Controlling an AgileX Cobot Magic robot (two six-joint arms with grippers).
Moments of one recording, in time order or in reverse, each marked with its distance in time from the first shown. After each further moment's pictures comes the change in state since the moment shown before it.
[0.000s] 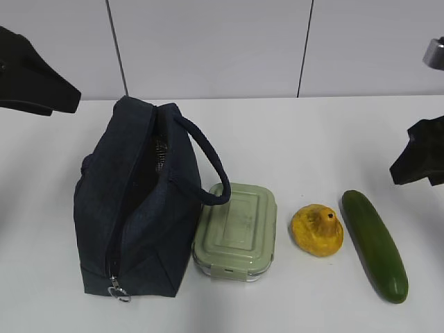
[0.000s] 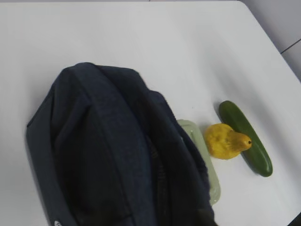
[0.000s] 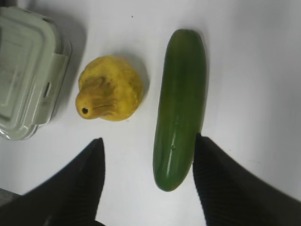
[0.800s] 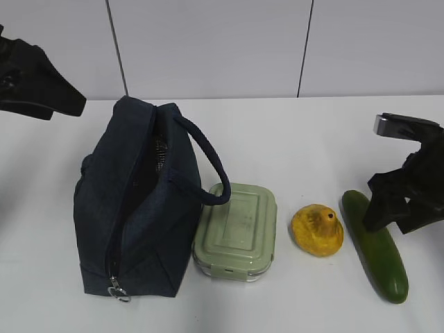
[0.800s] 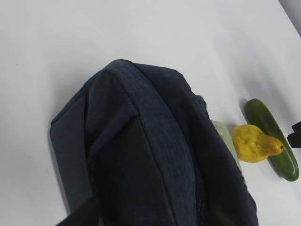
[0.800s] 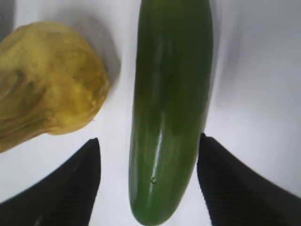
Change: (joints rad) left arm 0.044 0.107 -0.038 -0.007 -0.013 0.051; right arm 0.000 0.327 -0.016 0.022 -0.050 -0.065
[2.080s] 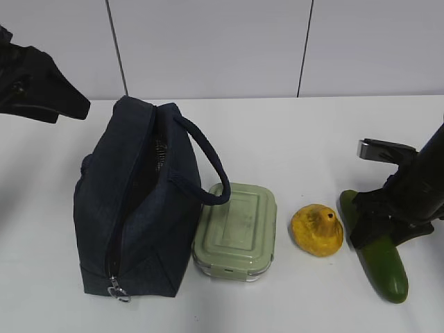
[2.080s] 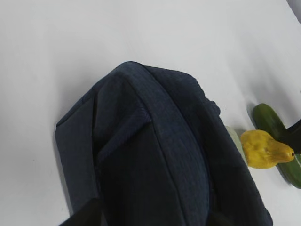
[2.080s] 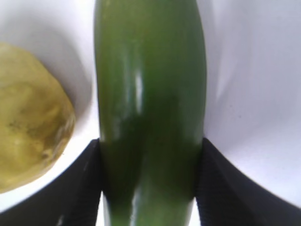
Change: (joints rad) left arm -0.001 0.037 0.000 -0.002 -0.034 0.001; right arm 0.000 0.173 -0.028 0.040 -0.066 -0.054
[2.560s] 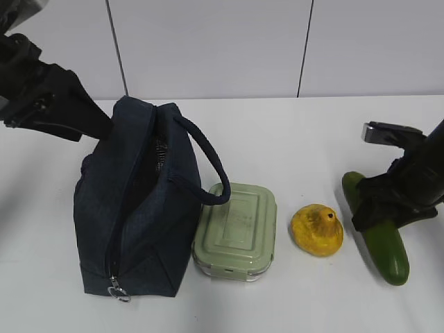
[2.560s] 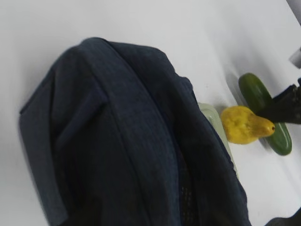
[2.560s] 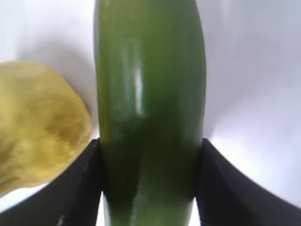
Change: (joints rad) left arm -0.083 0.031 -0.001 0.002 0.048 -0.002; right arm 0.000 -0.069 0.000 0.002 -0.029 -0.007
